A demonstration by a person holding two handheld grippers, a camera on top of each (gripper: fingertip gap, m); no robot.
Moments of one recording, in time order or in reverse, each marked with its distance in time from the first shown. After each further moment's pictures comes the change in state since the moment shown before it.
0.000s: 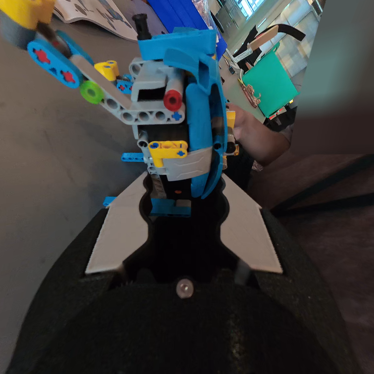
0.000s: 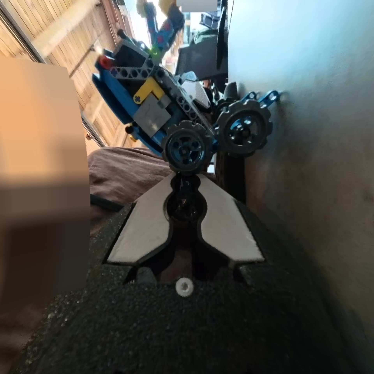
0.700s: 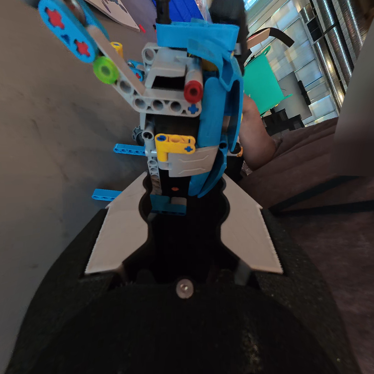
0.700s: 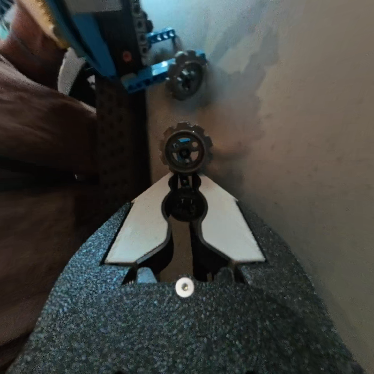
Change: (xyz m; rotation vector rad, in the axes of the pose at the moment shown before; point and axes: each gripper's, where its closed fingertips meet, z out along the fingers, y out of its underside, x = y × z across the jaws) left arm -0.002 0.000 0.004 -0.029 0.058 -0.082; right arm 0.046 0.010 -0.085 -0.313 0.780 -0.610
